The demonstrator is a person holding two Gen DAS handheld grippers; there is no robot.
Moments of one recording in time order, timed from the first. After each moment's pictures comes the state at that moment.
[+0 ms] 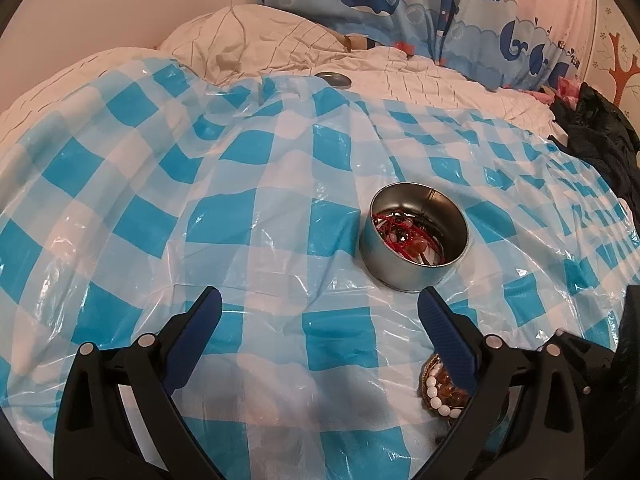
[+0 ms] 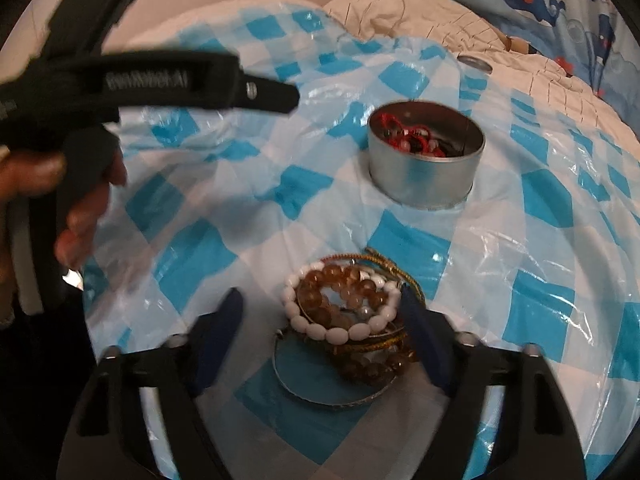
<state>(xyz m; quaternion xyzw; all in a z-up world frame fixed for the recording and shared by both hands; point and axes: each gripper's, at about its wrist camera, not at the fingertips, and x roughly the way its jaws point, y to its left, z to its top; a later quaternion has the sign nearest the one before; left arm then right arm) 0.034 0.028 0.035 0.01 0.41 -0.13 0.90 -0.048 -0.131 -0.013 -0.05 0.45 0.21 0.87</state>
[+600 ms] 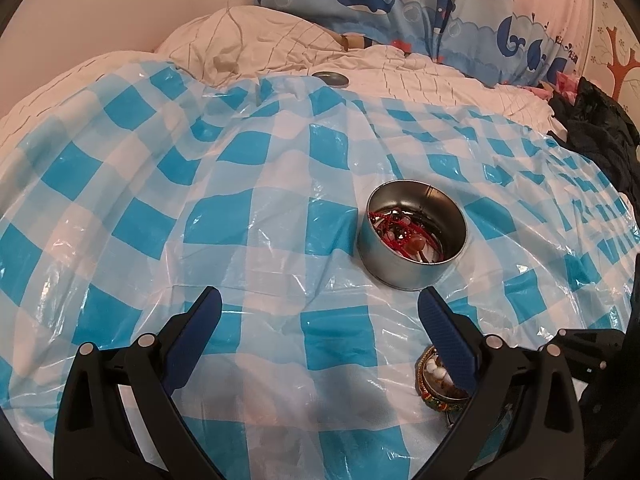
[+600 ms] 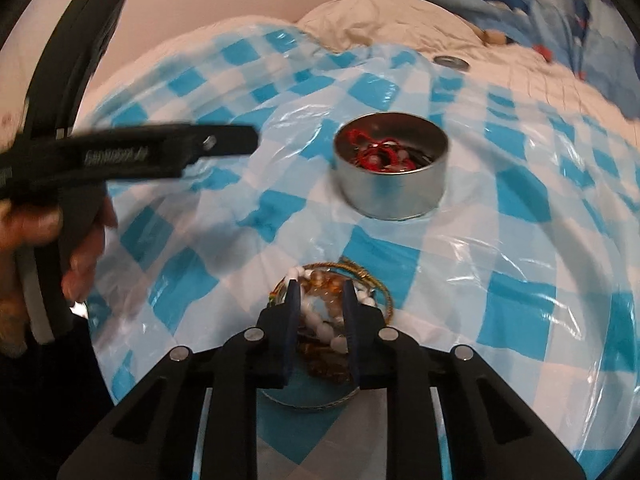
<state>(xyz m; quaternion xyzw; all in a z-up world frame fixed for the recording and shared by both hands) 0.034 0.023 0.034 0.02 0.41 -0.13 0.90 -0.042 -0.149 0.000 -0.01 0.43 0.20 0.88</state>
